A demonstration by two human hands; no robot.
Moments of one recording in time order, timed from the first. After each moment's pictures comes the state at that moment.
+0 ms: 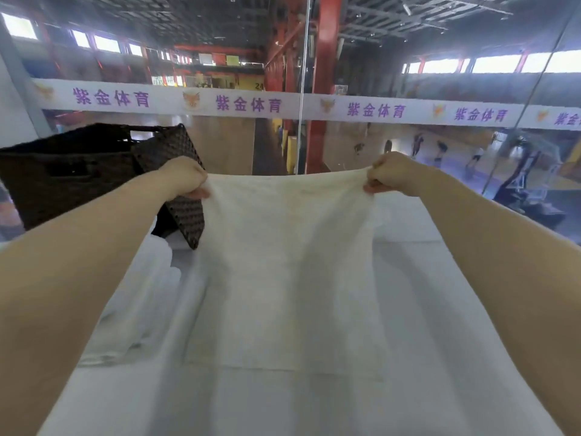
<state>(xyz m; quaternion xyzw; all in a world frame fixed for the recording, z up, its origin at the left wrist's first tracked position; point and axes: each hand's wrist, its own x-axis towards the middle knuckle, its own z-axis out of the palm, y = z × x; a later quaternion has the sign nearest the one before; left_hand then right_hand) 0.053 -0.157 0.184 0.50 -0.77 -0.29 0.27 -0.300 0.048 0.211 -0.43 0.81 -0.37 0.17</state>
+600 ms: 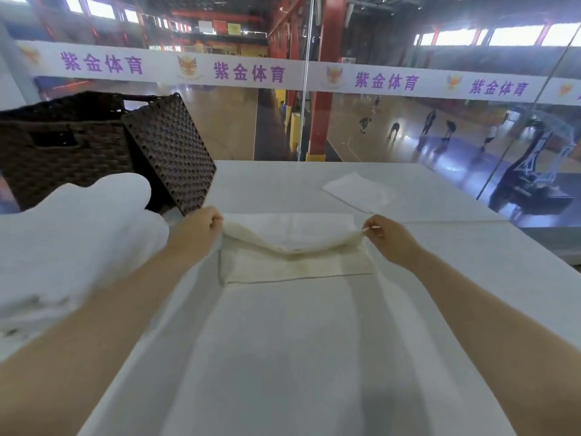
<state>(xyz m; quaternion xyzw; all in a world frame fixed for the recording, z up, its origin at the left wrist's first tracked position) 0.058 -0.099 0.038 0.42 -0.85 -0.15 0.28 -0.297 0.094 0.032 -0.54 0.78 -0.32 0.05</state>
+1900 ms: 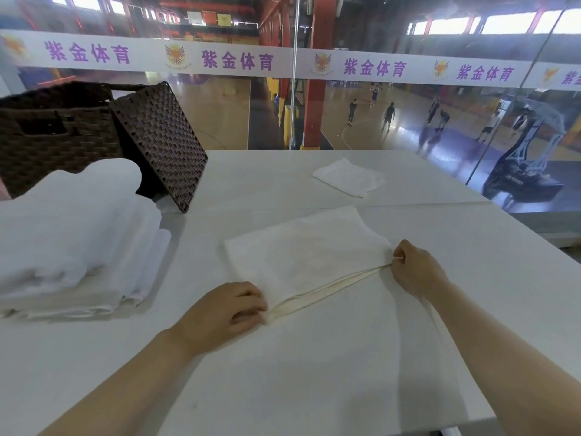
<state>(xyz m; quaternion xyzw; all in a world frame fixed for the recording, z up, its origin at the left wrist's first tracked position) 0.084 0.040 -0.047 0.12 -0.96 -0.15 0.19 -0.307 0.193 -0.024 -0.40 0.90 -0.17 0.02</state>
